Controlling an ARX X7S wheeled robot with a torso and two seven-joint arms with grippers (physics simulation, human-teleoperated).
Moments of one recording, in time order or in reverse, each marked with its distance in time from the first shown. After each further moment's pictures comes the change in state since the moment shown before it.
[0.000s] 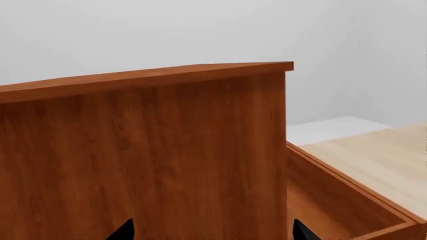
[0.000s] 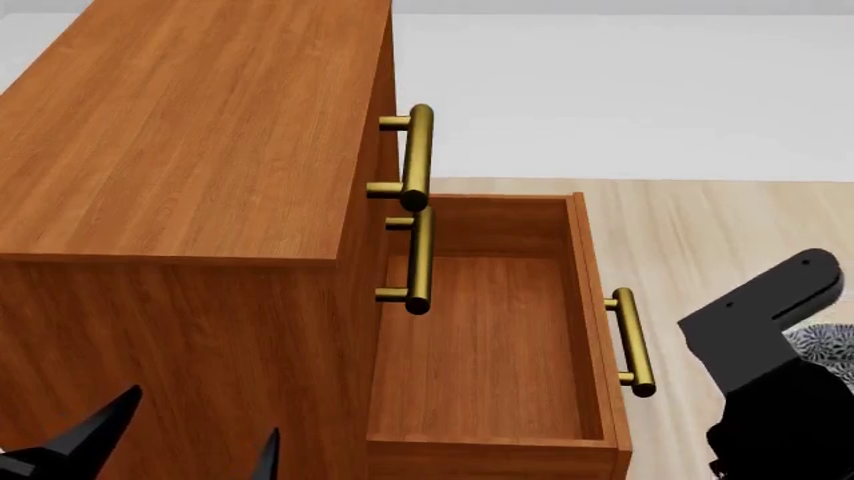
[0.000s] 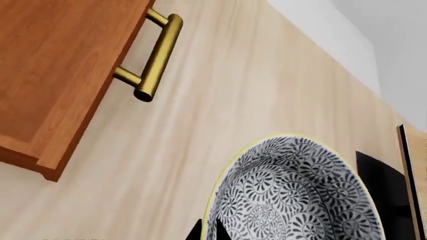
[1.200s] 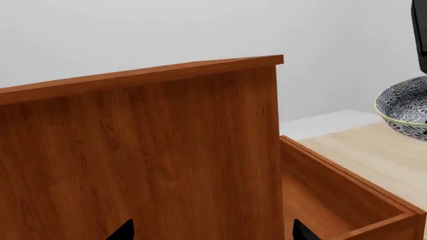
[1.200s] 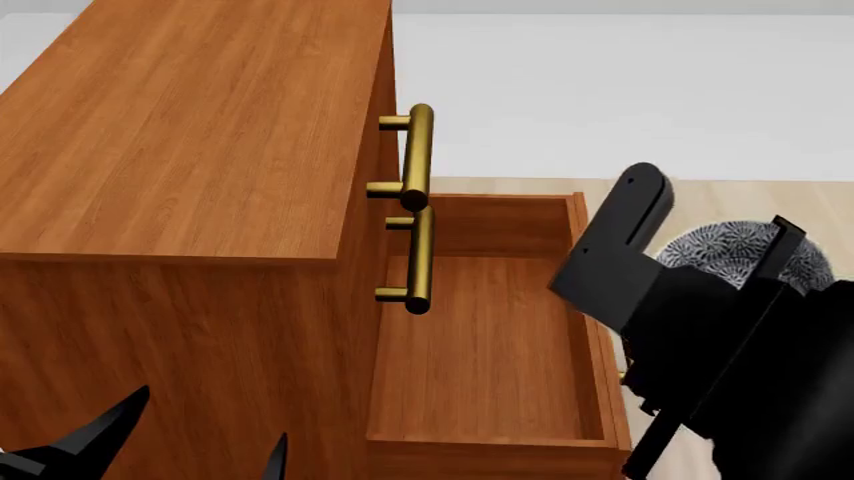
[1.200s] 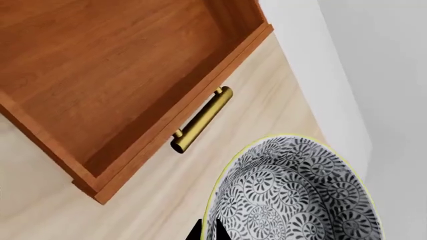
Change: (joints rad) left arm -0.022 -0.011 0.032 0.003 0.010 -0.027 -0.013; right arm 0.520 -0.064 -0.702 0.050 -0.194 -0.159 -0.468
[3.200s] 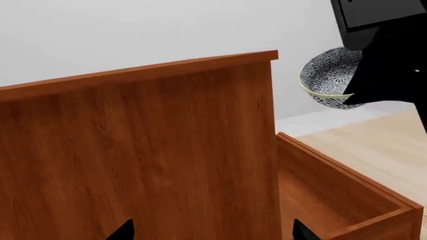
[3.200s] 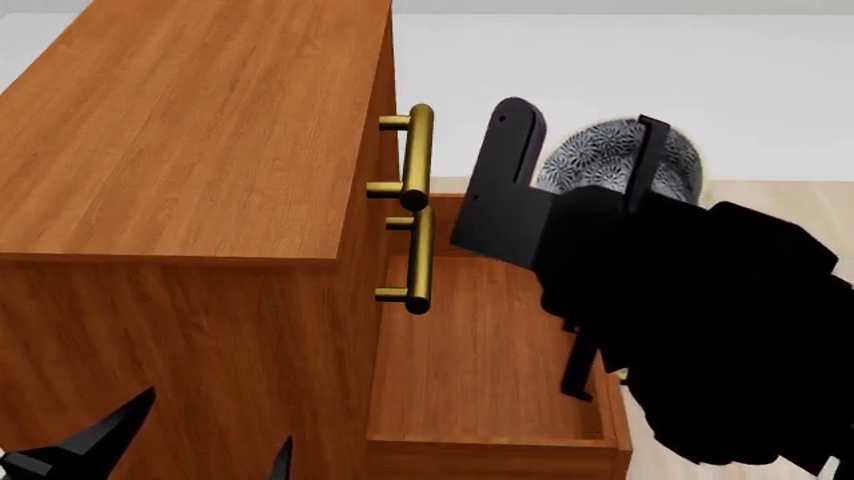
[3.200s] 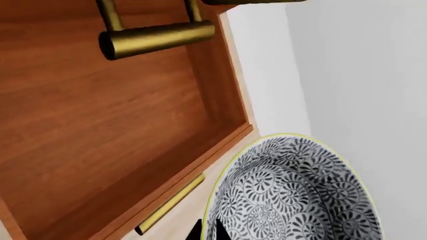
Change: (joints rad) left arm -0.016 -0.013 0.023 -0.003 -0.012 -0.007 -0.014; right arm 0.138 -0.157 -0.234 0.205 -0.235 -0.363 -0.235
